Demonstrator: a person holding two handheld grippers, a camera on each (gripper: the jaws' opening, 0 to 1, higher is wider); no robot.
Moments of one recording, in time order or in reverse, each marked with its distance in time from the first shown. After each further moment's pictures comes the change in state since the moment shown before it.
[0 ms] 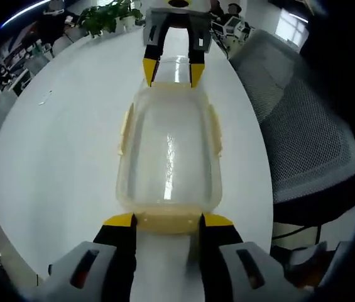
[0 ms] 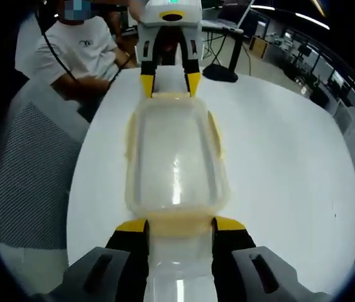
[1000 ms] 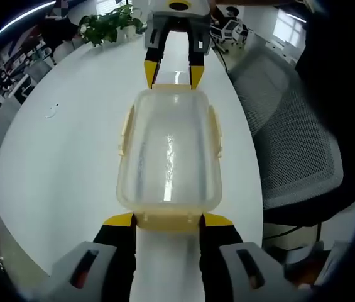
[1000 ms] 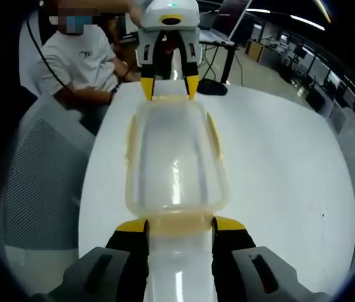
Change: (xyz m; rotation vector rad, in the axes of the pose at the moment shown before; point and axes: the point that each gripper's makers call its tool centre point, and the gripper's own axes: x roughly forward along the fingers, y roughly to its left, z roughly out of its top) left arm -0.033 0.013 0.028 0.015 -0.018 0.004; right arm -0.041 -0.013 0.013 0.010 -0.026 -0.020
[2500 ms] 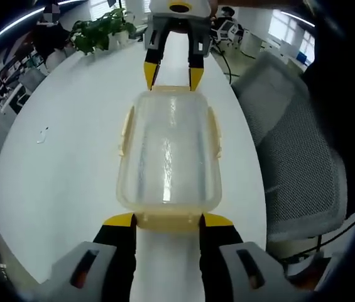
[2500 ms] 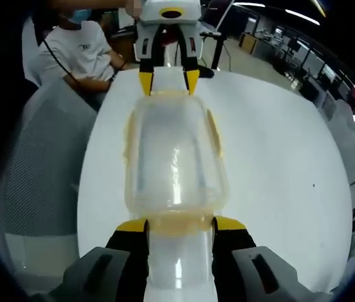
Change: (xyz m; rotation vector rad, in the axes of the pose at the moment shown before) left arm 0.034 0.003 0.076 0.037 -0.018 -0.014; right arm -0.044 -0.007 -0.071 0.028 0.049 -0.032
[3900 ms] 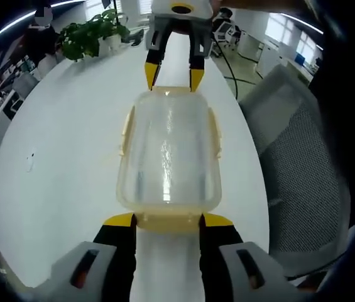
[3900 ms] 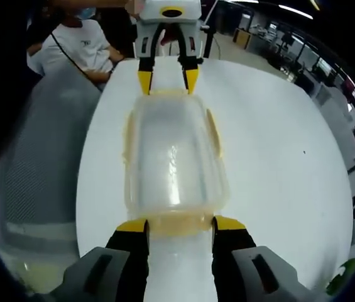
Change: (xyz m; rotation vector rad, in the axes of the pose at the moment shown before) left arm 0.048 0.003 0.077 0.015 -0.011 -0.029; right arm -0.037 -0.006 -0.082 0.035 0.020 -0.014
